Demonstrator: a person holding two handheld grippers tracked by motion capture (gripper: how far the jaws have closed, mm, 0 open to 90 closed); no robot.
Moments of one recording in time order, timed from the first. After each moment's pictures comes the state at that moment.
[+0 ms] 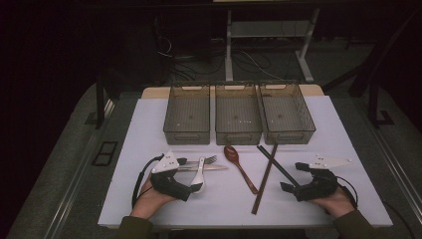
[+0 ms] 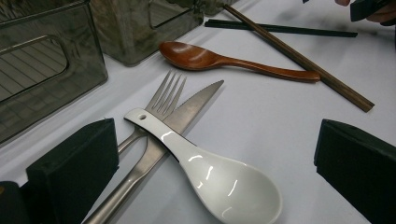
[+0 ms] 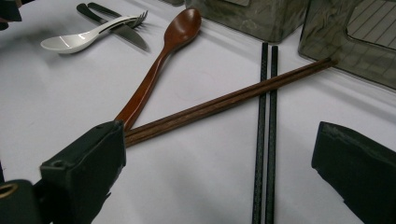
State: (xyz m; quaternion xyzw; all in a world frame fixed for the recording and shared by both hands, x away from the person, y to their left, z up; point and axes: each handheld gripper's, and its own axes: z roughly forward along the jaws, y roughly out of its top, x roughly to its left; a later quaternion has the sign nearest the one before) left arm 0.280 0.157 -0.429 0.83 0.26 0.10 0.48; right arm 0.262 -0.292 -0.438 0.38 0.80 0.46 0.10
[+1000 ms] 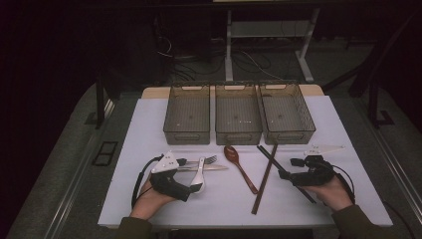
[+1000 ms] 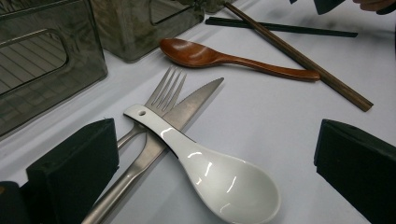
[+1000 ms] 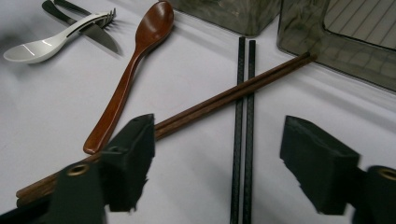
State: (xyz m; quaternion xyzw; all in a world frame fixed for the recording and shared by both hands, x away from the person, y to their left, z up) left arm 0.279 0.157 -0.429 0.83 0.27 0.09 0.48; right arm 0.289 -0.287 -0.429 0.42 0.80 0.41 0.08
